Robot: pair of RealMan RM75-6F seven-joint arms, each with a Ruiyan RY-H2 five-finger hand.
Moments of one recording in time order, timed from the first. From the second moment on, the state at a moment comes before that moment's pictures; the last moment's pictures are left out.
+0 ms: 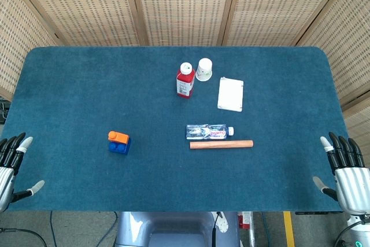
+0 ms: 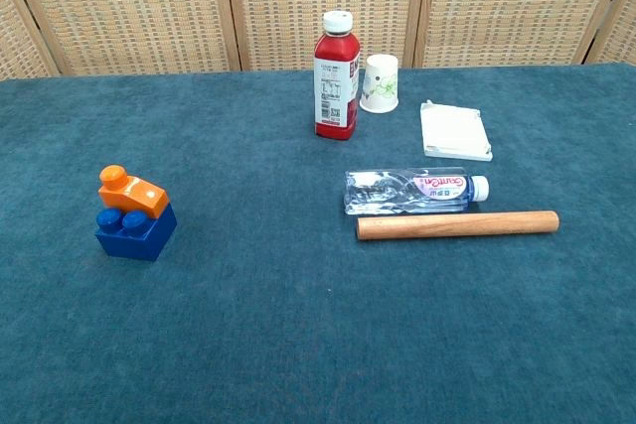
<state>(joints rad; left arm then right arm) -0.01 -1.04 0.02 -1.74 1.67 1.61 0.05 0.02 -1.11 0.06 -1.63 -1.66 1.66 -0.16</state>
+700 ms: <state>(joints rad) -0.23 -1.07 -0.08 -1.72 1.59 1.32 0.02 0.02 -1.10 0.07 -1.63 -1.63 1.64 -0.12</state>
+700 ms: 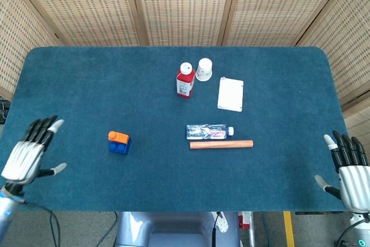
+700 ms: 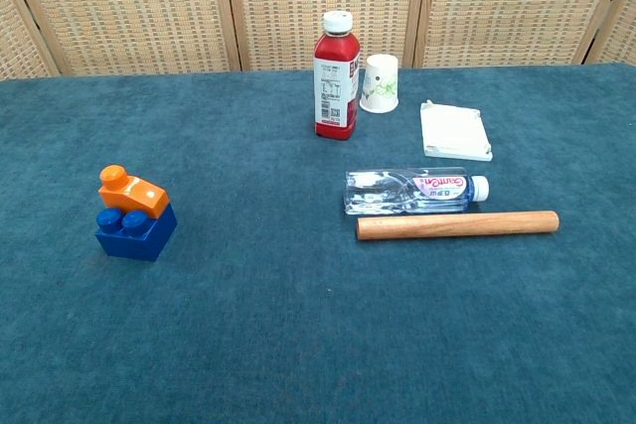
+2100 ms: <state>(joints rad) -0.63 -1.41 -0.15 -1.41 1.22 0.84 0.18 0.04 -1.10 0.10 -1.62 -1.55 1.59 -0.10</state>
